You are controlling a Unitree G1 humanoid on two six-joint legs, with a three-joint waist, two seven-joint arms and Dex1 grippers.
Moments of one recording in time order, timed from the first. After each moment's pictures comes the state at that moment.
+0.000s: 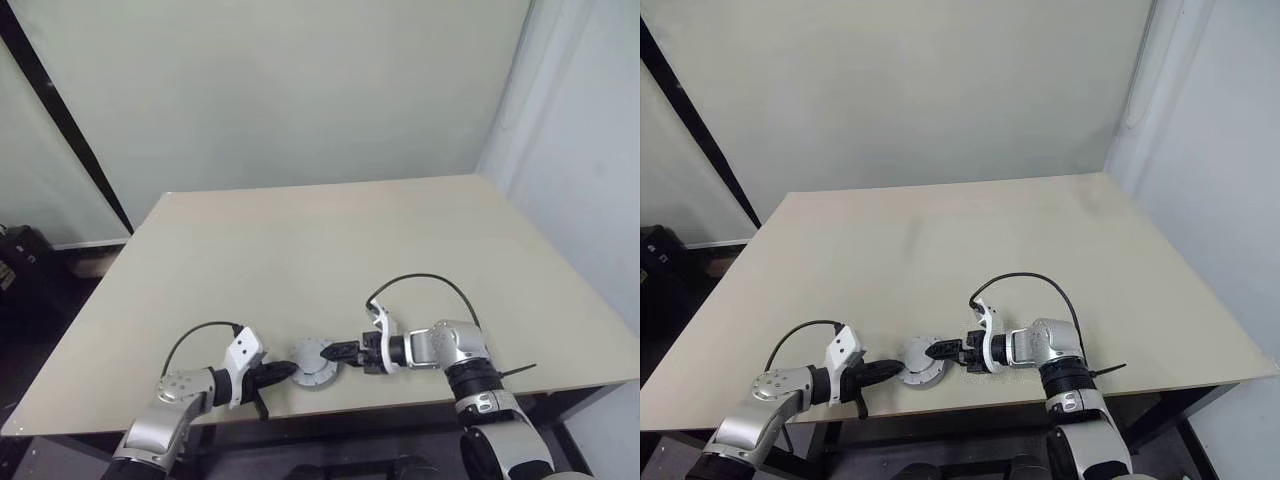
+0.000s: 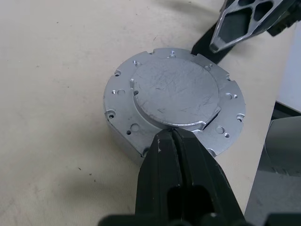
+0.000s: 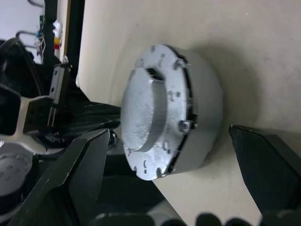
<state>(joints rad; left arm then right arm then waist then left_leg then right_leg) 0.04 0.56 -0.10 0.06 -0.24 0.27 -0.95 -0.55 0.01 -0.05 0.51 0.41 1.26 0.67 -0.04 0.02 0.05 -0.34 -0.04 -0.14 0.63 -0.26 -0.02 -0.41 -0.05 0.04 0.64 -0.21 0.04</state>
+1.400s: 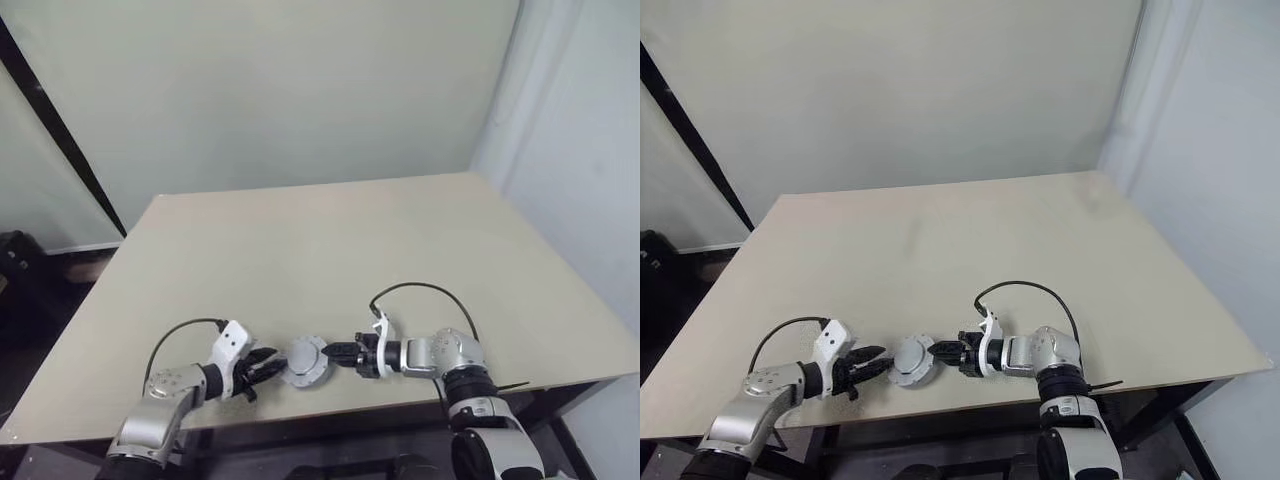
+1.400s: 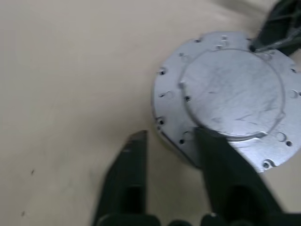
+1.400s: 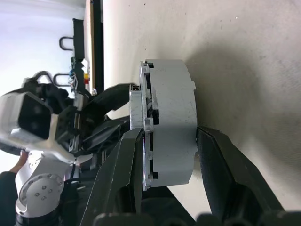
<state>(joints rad) 0.03 0.54 0.03 0.09 -0.32 0.42 -0.87 -0.52 0.08 -0.17 0.55 0.52 1.26 0.57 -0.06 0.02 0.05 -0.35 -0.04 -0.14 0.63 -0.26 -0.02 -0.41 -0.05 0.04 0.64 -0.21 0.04</state>
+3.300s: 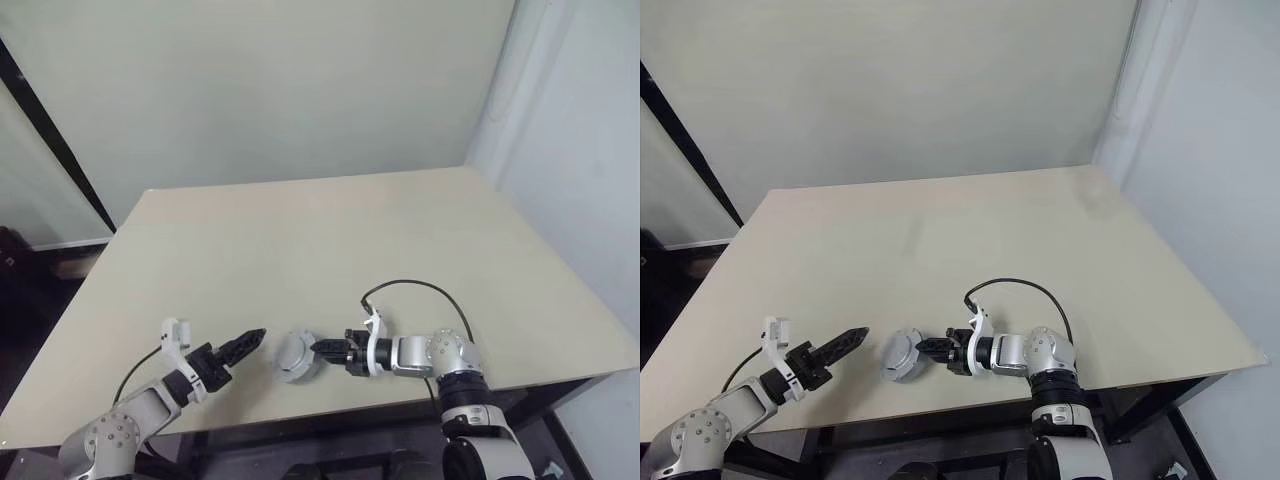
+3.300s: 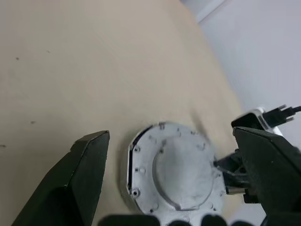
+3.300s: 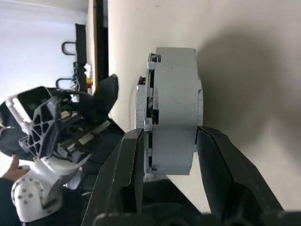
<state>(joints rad) 0.09 0.43 0.41 -0.05 -0.92 0.90 -0.61 -0.49 0.13 -0.18 0.42 0.62 1.30 0.41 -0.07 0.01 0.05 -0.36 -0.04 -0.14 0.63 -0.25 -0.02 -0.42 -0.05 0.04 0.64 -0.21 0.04</state>
